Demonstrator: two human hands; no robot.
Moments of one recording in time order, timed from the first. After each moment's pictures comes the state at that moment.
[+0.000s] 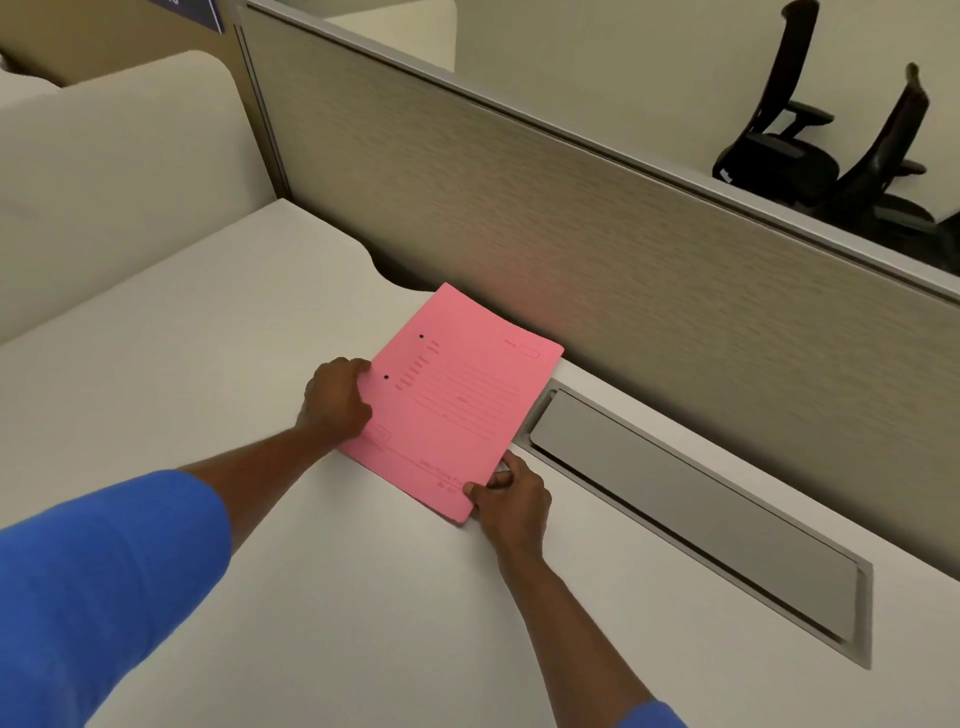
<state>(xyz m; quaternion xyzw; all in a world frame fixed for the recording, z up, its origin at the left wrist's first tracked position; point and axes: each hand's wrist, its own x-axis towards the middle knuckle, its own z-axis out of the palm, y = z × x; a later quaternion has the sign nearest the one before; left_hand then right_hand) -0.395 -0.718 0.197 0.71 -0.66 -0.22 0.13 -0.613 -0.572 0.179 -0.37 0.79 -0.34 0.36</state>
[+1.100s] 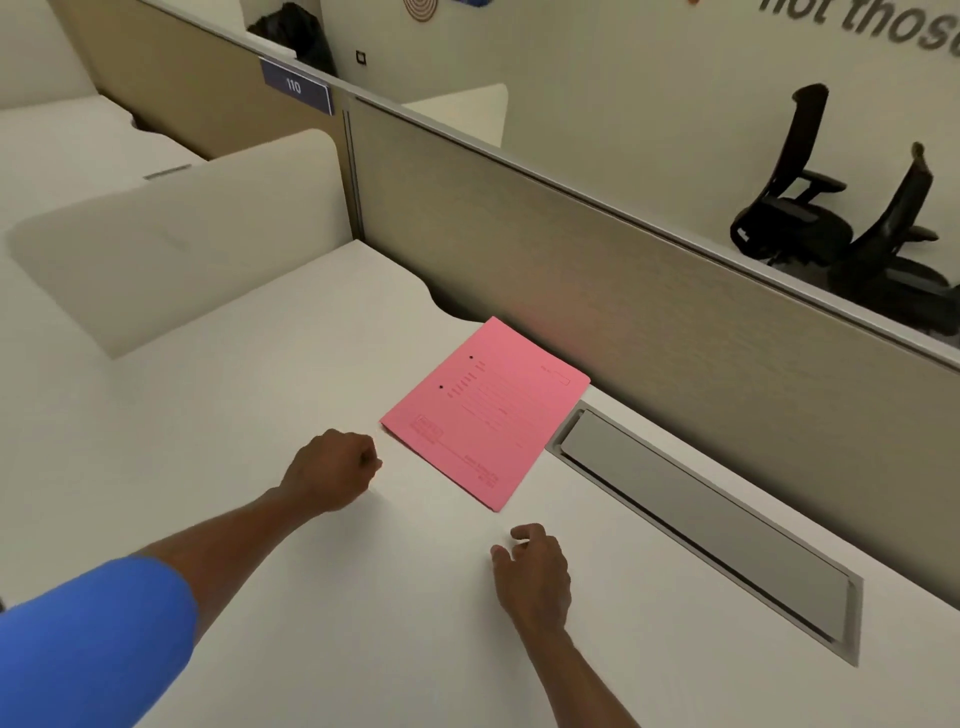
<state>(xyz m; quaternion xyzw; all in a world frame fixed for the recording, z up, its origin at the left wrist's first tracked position) -0.310 -0.586 0.255 0.68 -0.71 -0.20 0.04 -0.577 -0.464 0.207 -0.43 0.83 -0.19 0.31</state>
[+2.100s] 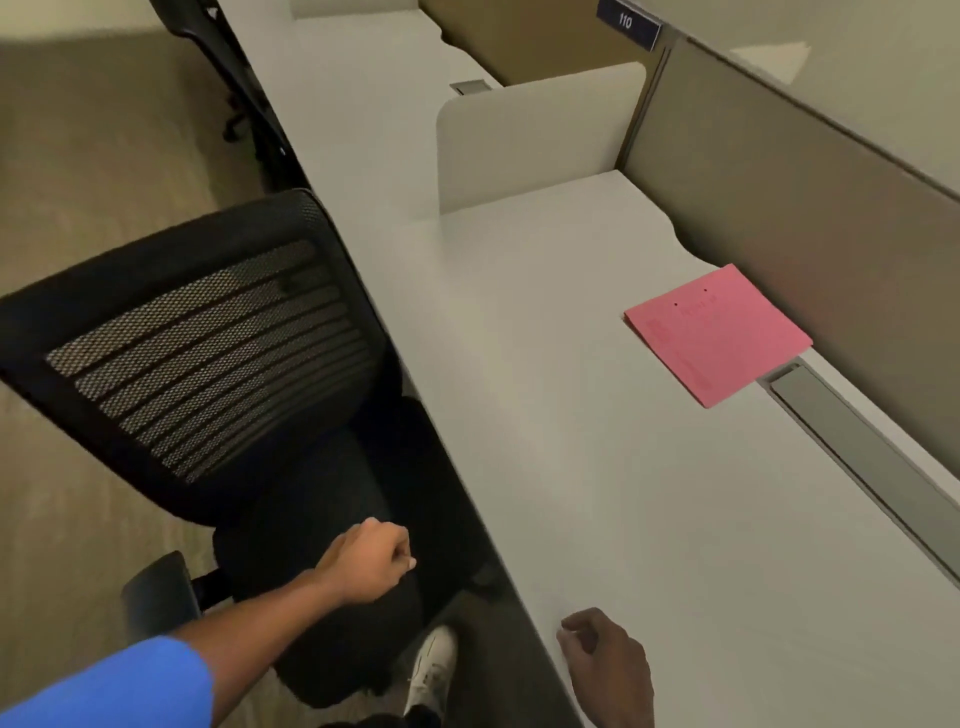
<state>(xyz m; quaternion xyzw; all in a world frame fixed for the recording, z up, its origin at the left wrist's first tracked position) -0.111 -0.118 0.221 0.73 -0.56 -0.39 -0.02 -0.447 -0.120 0.237 -0.56 0.75 -0.03 0.36</state>
